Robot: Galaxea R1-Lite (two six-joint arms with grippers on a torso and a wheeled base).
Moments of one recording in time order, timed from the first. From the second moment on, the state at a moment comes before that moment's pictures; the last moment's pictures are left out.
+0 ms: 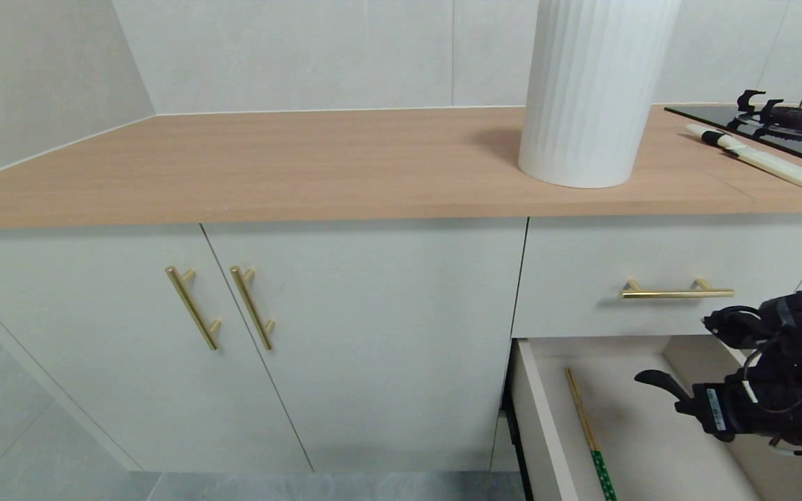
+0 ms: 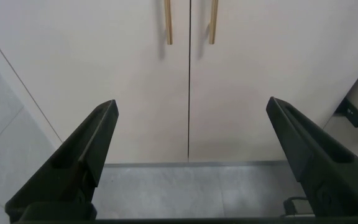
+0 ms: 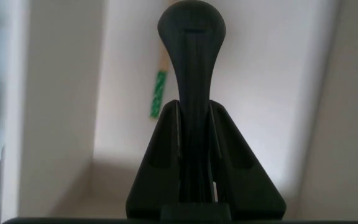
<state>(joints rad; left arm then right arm) 0.00 0.00 0.00 0.00 -0.02 0.00 0.08 1.65 -0.57 -0.20 0.07 0.07</state>
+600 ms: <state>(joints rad) 0.00 0.00 0.00 0.00 -0.02 0.00 0.03 2.08 -0.50 -0.77 -0.01 0.11</state>
